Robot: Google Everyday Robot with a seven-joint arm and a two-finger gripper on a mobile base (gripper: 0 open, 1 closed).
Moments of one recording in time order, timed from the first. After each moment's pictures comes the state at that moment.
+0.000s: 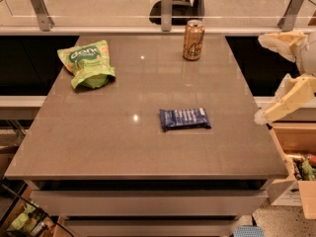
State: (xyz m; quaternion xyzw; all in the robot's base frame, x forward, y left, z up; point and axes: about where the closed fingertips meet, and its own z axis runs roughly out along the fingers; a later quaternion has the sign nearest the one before) arm 0.466 -0.194 0.970 -0.57 0.69 0.17 0.41
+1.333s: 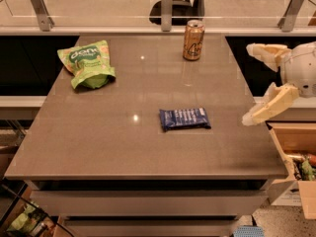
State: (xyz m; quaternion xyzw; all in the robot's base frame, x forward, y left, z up) arm 0.491 -0.188 0.937 -0.56 0.66 0.21 0.45
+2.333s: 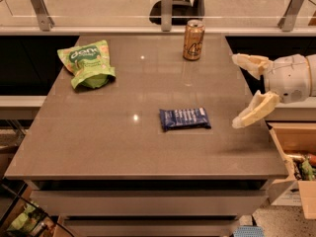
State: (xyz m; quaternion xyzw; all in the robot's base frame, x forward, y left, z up) arm 0.517 -0.180 0.897 -0.57 0.62 0.26 0.46
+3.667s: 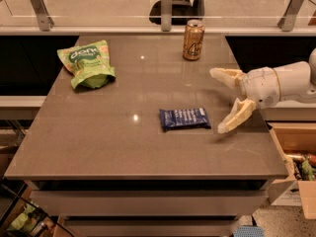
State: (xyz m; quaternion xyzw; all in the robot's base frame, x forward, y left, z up) arm 0.539 -0.149 0.844 -0.59 0.59 0.34 0.44
